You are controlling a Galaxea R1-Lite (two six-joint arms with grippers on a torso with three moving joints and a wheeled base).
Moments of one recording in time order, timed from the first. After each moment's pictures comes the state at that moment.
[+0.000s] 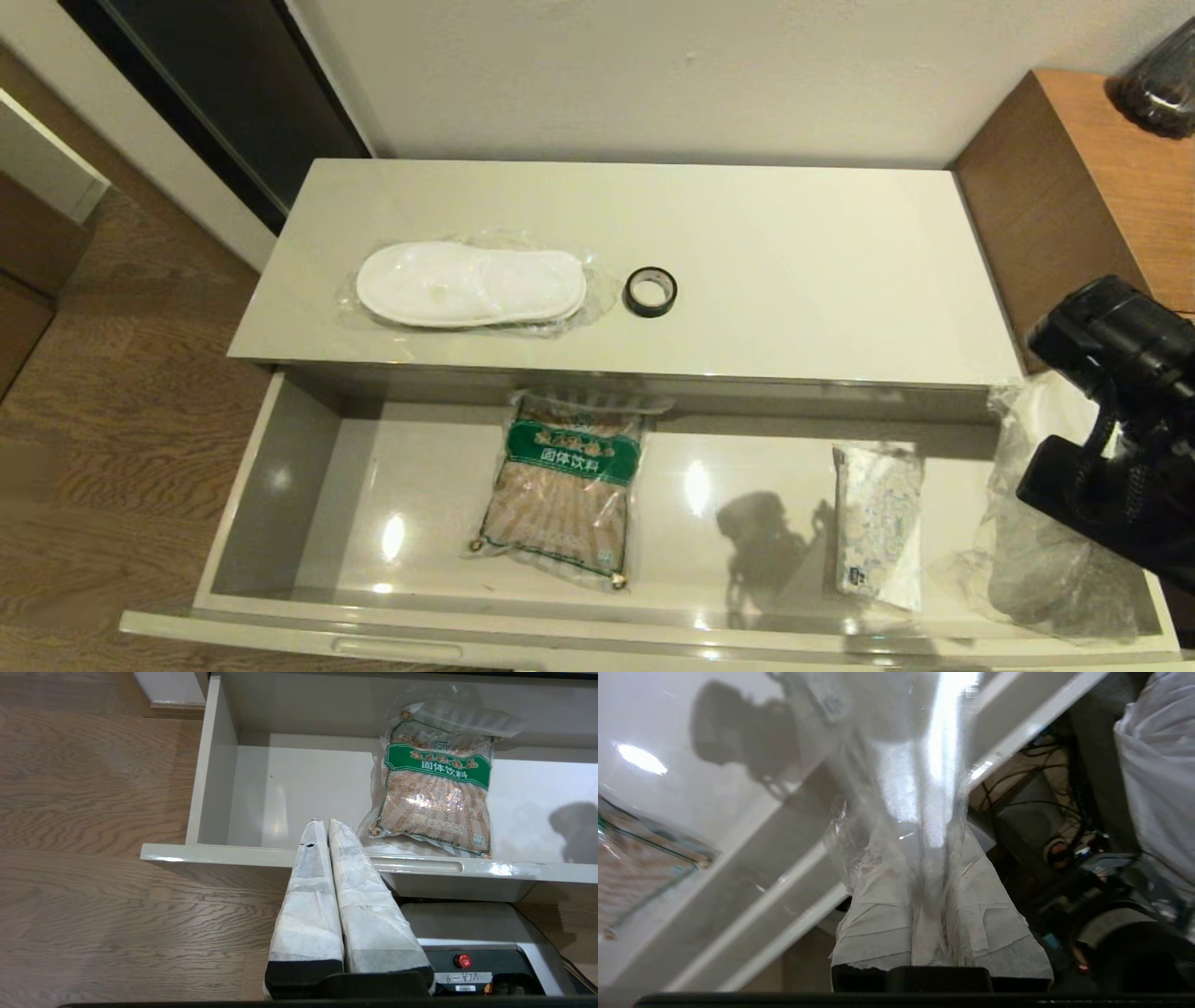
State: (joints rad) left arm 0.00 0.00 0.00 -0.01 0.00 -0.03; right arm 0.35 1.51 -1.13 0.91 -0.35 1.10
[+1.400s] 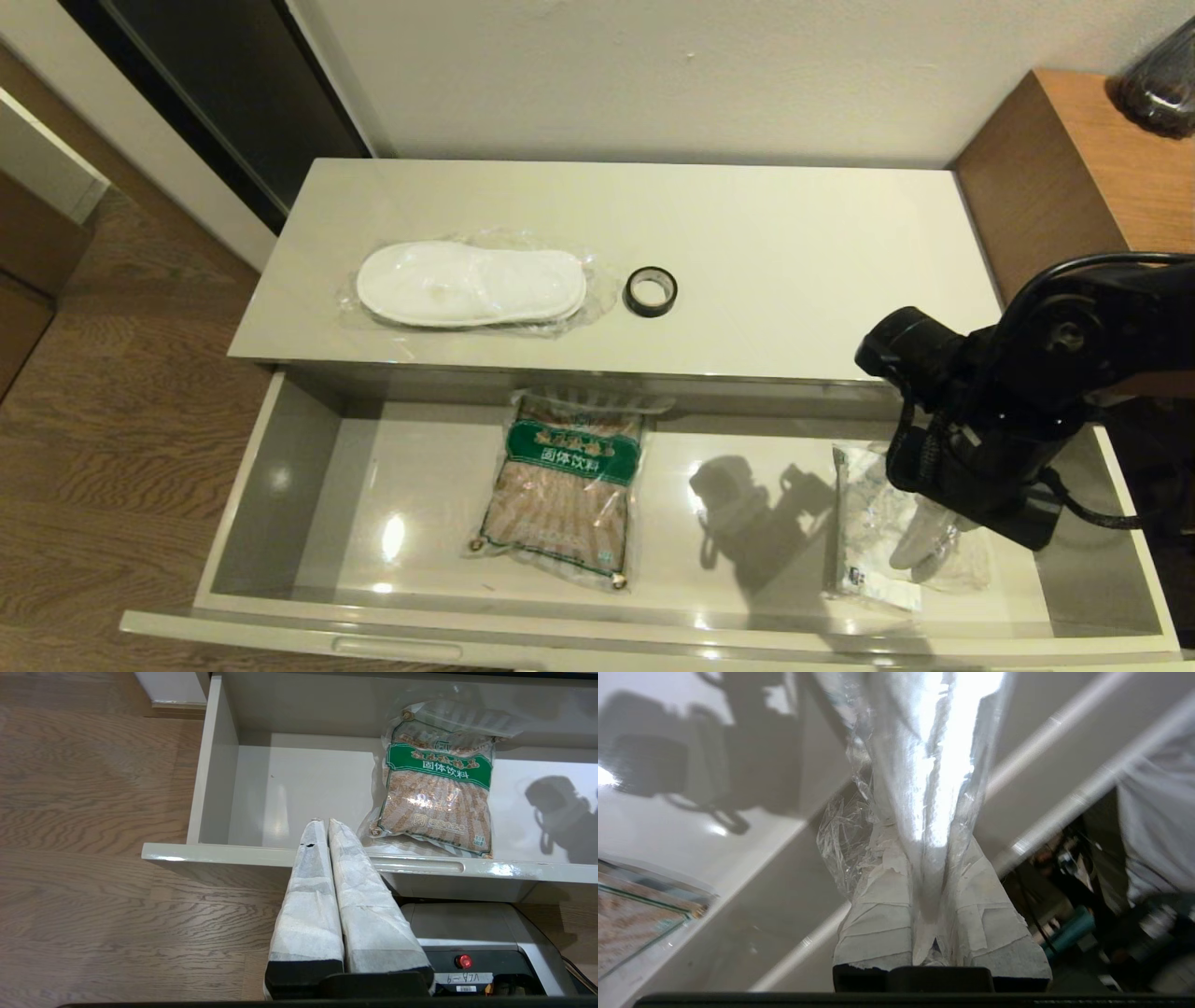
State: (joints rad) left arm 0.00 0.00 0.00 -0.01 0.00 -0.03; right arm 0.39 1.85 -1.29 0.82 -0.42 1.13
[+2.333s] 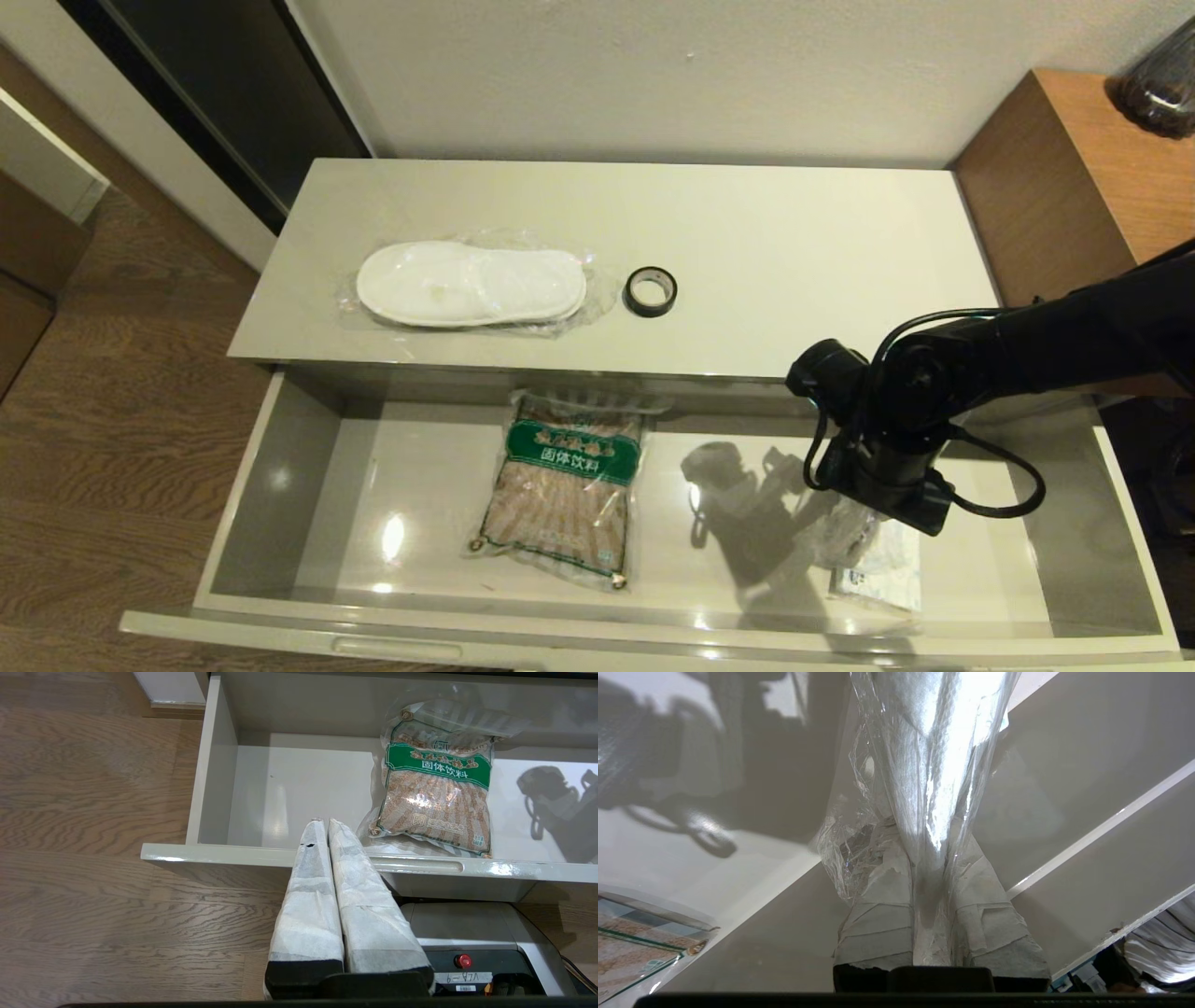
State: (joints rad) left arm 0.00 0.00 0.00 -0.01 0.00 -0.03; right arm 0.39 2.09 -1.36 0.63 -0.42 1.04
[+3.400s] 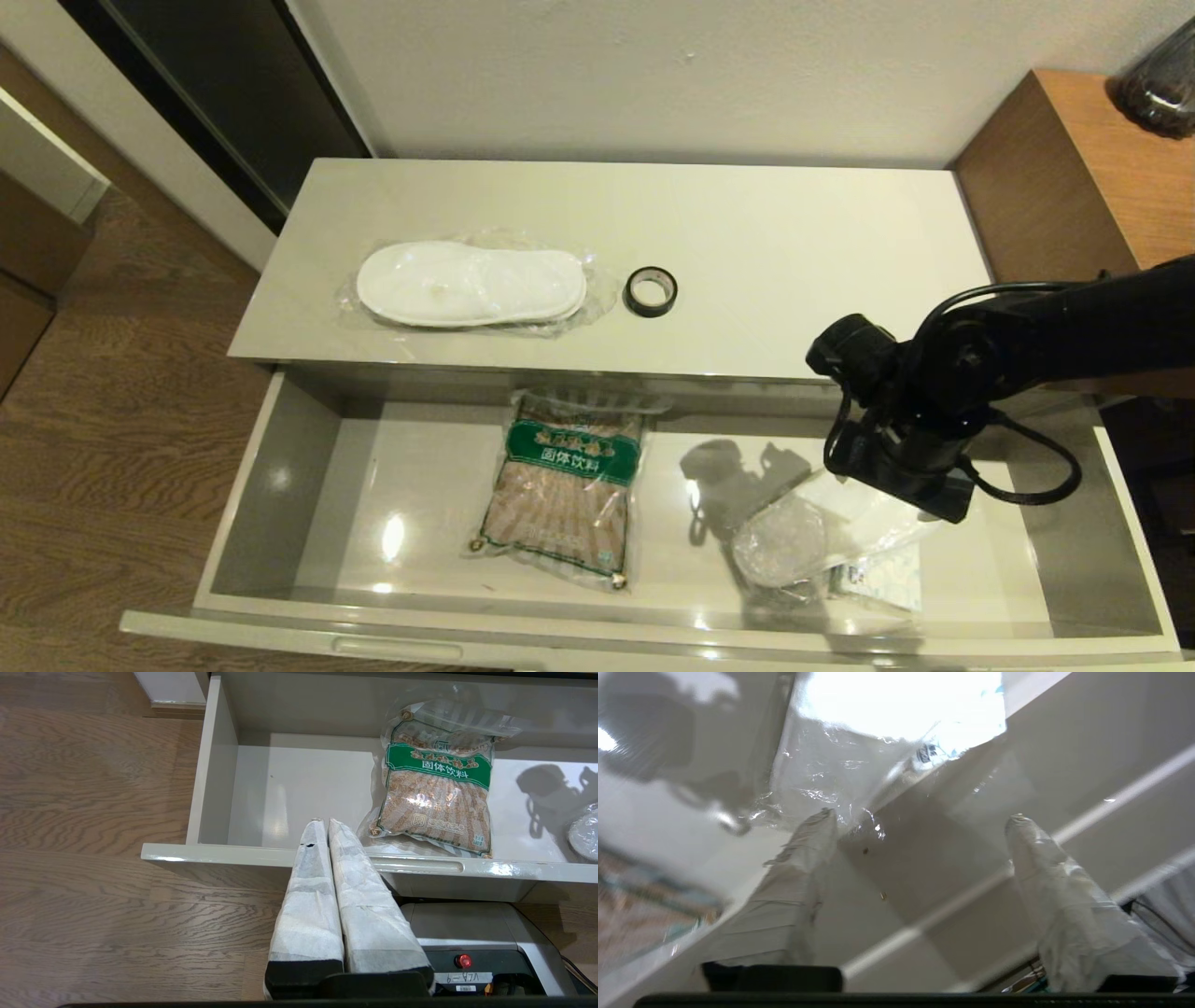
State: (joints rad) left arm 0.00 0.00 0.00 -0.01 0.00 -0.03; right arm 0.39 1.97 -1.35 0.66 -0.39 0.99
